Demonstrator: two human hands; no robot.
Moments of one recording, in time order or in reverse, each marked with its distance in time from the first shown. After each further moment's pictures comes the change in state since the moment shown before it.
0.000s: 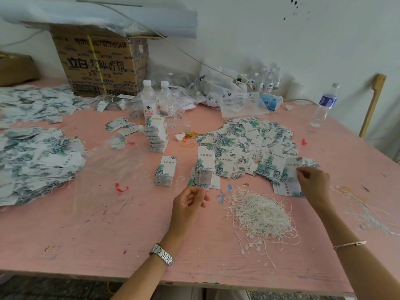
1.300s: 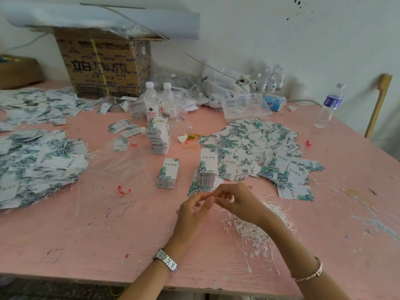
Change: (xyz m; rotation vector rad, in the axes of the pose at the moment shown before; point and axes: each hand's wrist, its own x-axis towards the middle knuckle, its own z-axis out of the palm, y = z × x) left_hand -0.006 0.004 0.002 0.197 -0.089 0.025; right_hand -0.093 -0.152 0.047 0.309 -0.778 -0.572
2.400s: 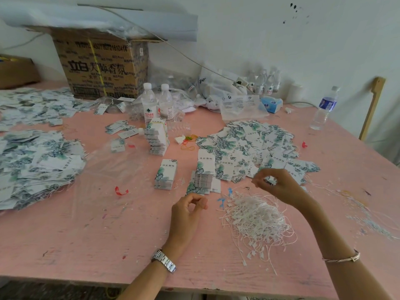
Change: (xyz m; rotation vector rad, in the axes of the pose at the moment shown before) left_hand 0.002 -0.004 -0.003 0.177 0.151 0.052; right_hand -0.029 0.054 -0.089 -0.044 0.140 0.122
